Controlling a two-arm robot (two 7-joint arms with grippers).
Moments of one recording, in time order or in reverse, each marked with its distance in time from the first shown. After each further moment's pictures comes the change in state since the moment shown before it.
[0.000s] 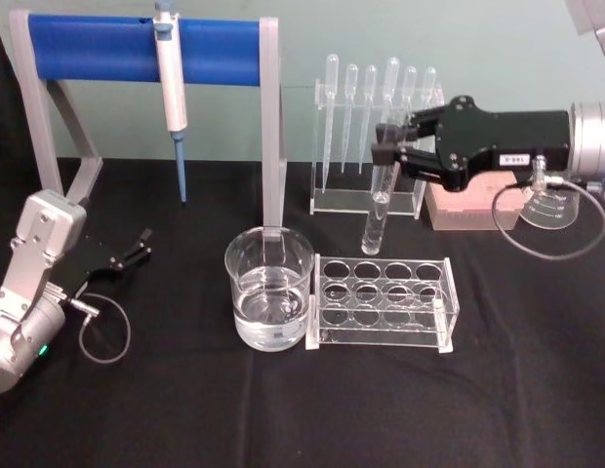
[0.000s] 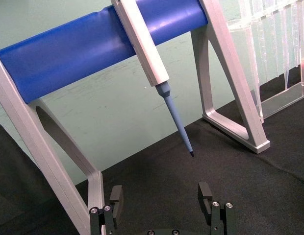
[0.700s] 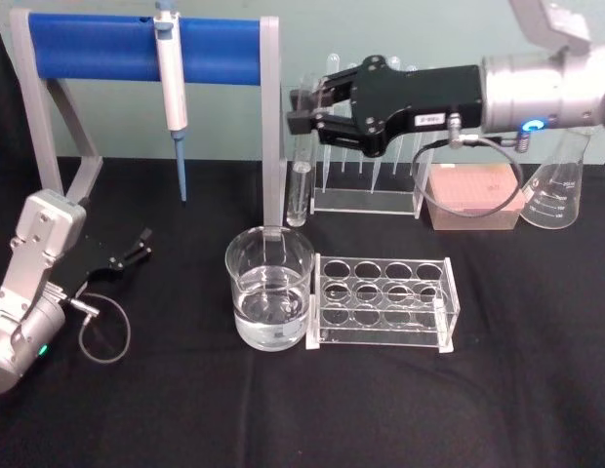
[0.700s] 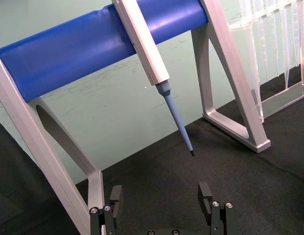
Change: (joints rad) left arm 0.000 0.000 0.000 0.000 0.000 0.000 0.000; right arm 0.187 -0.180 -0.130 0.153 -0.027 -0.045 0.062
